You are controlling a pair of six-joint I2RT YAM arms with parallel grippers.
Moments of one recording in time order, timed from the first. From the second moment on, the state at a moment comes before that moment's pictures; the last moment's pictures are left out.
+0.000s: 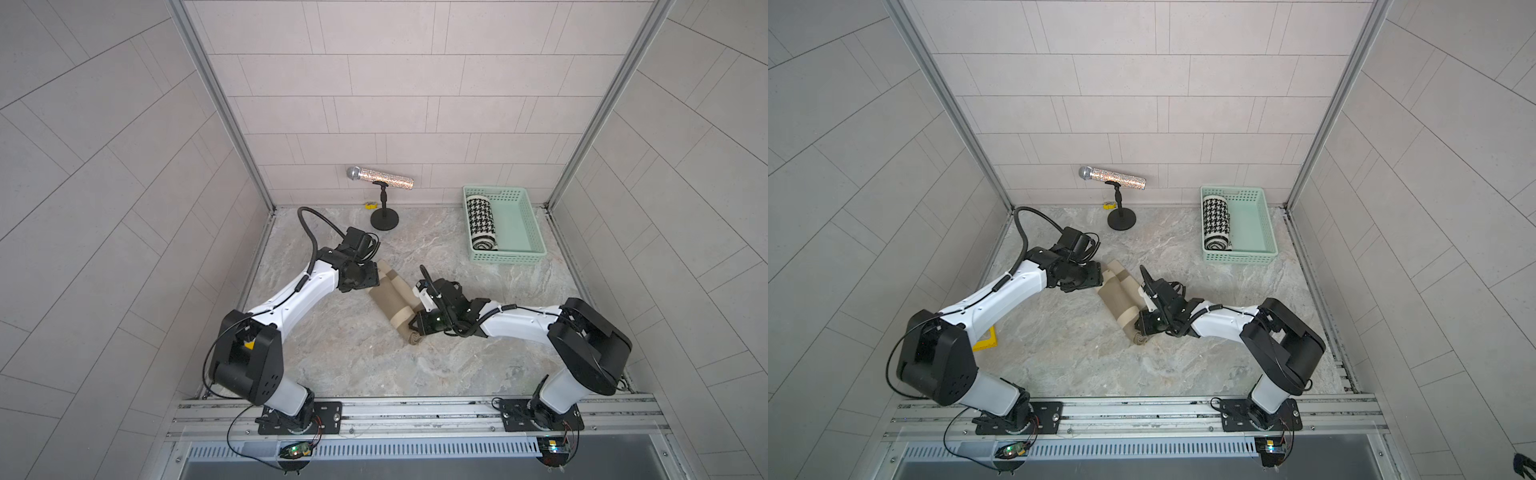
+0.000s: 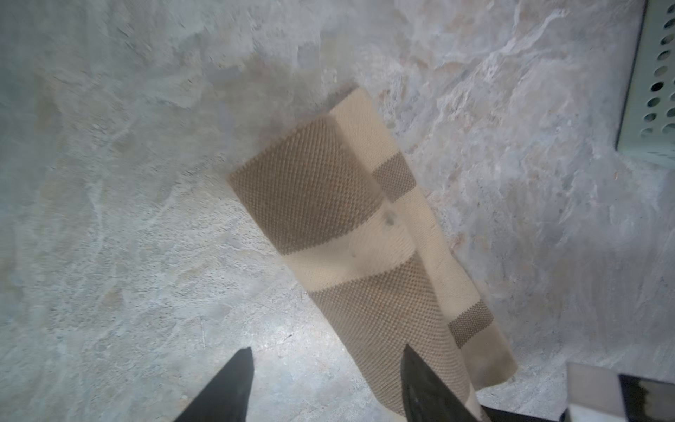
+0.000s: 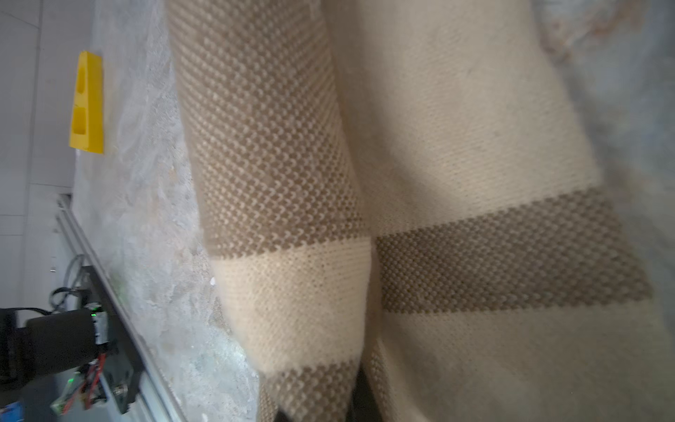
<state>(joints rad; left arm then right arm) -0.42 1.54 1.16 -0.76 0.04 -0.55 0.74 1.62 0.77 -0.03 -0.35 0.63</state>
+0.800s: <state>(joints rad) -0.43 1.90 1.29 -0.63 0.08 -0.59 0.63 1.64 1.03 -0.47 -0.33 0.43</state>
